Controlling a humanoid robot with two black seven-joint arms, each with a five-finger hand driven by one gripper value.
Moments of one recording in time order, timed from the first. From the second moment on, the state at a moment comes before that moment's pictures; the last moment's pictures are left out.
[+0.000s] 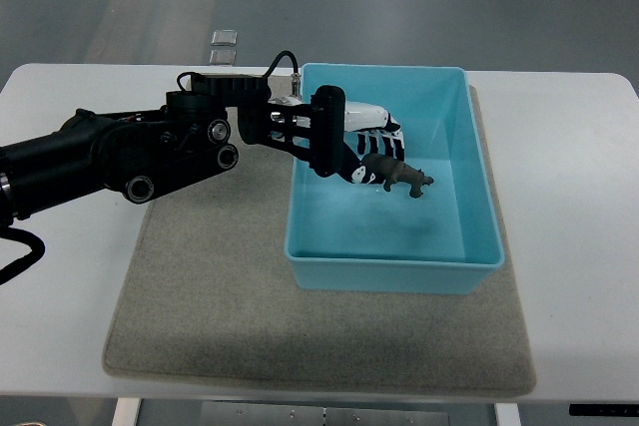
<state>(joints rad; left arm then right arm) -1.18 0.23 -0.15 -1.01 1.28 -0.18 -0.15 0.03 0.00 -0.01 0.10 -0.05 0.19 0.08</state>
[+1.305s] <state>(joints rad) -1.10 0.24 -0.35 -1.00 1.23 -0.11 -0.15 0.03 0.00 -0.01 0.10 -0.05 0.19 0.08</state>
